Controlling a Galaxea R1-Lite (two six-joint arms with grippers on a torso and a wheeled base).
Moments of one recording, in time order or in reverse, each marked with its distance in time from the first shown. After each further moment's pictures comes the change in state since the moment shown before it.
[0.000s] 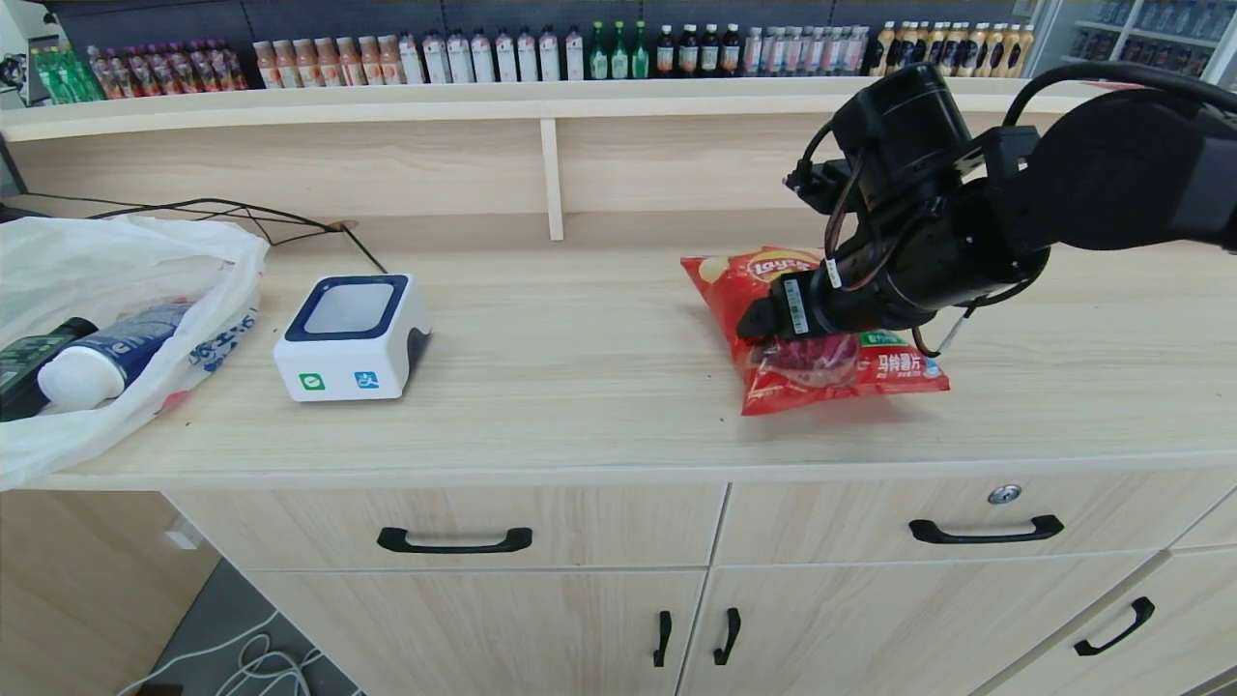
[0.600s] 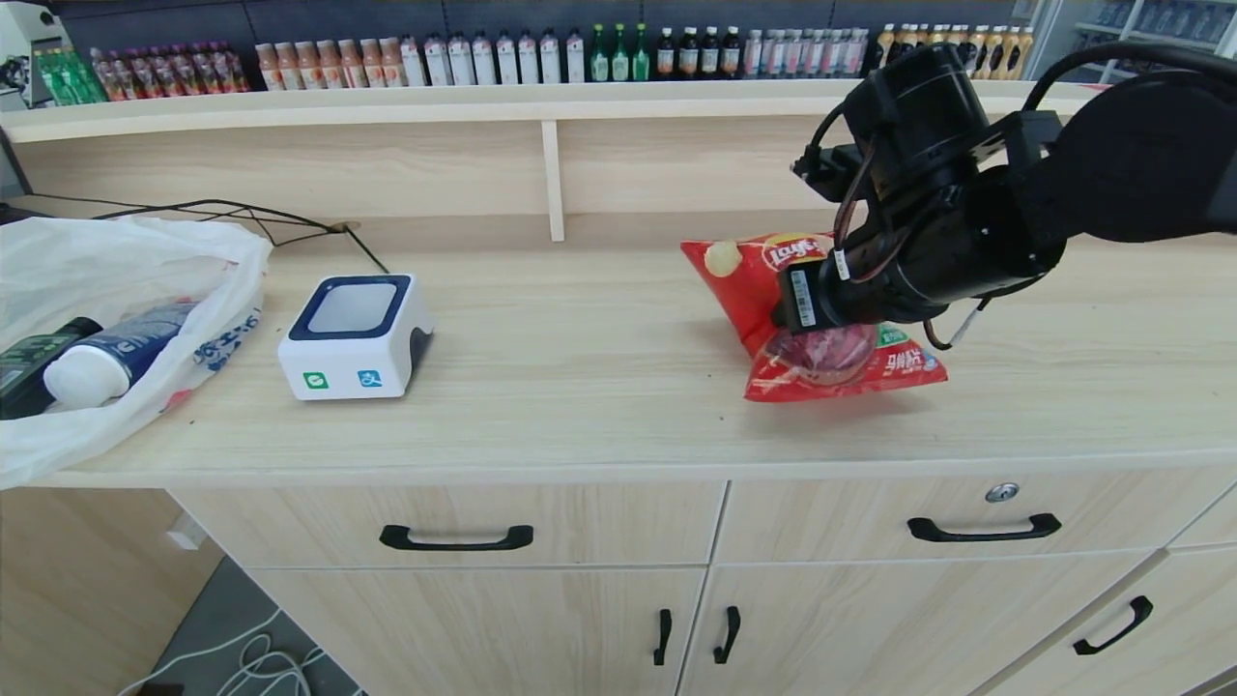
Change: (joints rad) left arm 0.000 0.000 0.000 0.000 0.000 0.000; right arm 0.003 -0.017 0.002 0.006 -0.023 -0.005
